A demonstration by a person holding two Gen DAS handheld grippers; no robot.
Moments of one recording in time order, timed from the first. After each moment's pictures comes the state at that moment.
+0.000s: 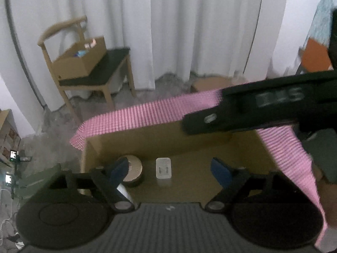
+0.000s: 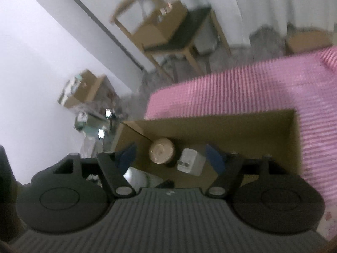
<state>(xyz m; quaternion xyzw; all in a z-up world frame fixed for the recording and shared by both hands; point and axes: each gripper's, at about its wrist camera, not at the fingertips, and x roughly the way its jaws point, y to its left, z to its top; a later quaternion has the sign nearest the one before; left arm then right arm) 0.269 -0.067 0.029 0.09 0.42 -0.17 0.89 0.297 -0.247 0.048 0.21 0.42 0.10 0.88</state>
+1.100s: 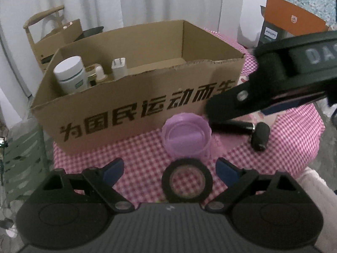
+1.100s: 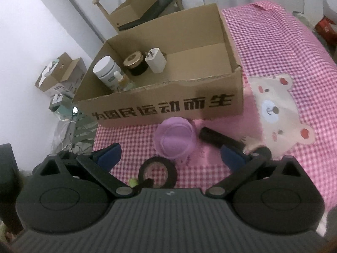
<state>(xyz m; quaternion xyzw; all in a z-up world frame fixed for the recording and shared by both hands) 0.063 -0.043 -0.067 0.13 0.43 -0.23 0.87 0.066 -0.213 -0.024 0.19 0.45 0.01 0.87</state>
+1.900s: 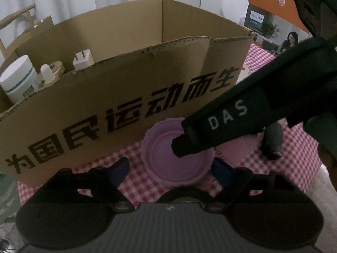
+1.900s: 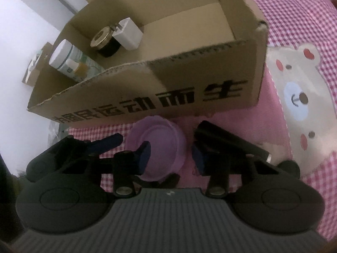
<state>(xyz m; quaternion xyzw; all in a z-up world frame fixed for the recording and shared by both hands) 0.120 -0.084 -0.118 0.15 0.44 -0.29 0.84 0.140 -0.224 -0.102 0.22 0.52 0.00 0.83</state>
